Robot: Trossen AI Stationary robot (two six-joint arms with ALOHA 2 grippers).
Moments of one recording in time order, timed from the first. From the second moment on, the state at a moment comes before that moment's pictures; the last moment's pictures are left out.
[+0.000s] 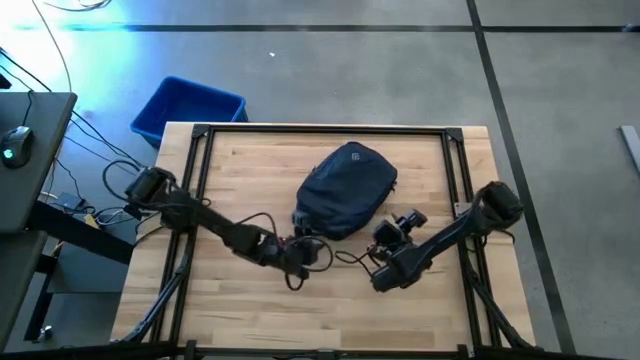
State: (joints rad) left arm -0.41 1.72 1.01 0.01 -0.71 0.19; right arm 0.54 1.85 1.16 -1.35 0.86 1.35
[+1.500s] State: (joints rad) left arm -0.51 1.56 0.96 -0.12 -0.51 -0.28; right arm 0.45 1.32 0.69 -0.45 1.01 0.91
